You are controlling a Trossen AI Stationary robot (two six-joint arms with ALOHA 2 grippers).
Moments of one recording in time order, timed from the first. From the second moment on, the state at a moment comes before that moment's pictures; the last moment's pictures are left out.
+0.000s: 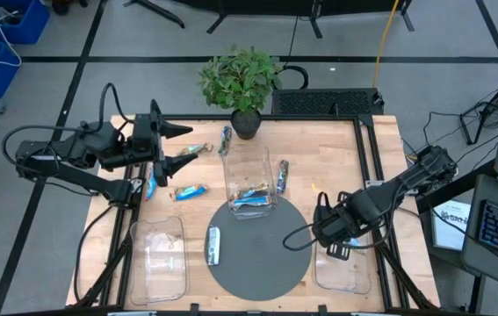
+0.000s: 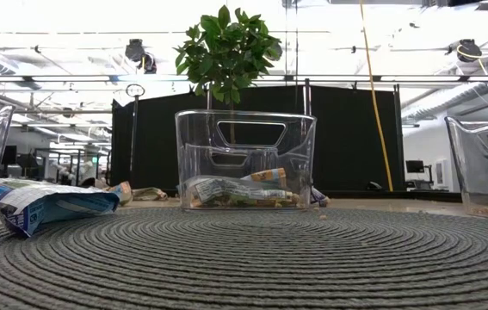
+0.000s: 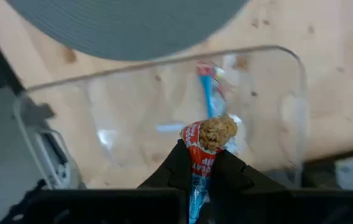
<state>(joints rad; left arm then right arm) -0.12 0.89 1.18 -0.32 -0.34 -0.12 0.53 1.50 1.45 -1.50 -0.05 0.85</state>
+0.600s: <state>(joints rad) -0.12 0.89 1.18 -0.35 -0.30 -0.14 0.55 1.50 1.15 -1.24 -0.03 0.82</state>
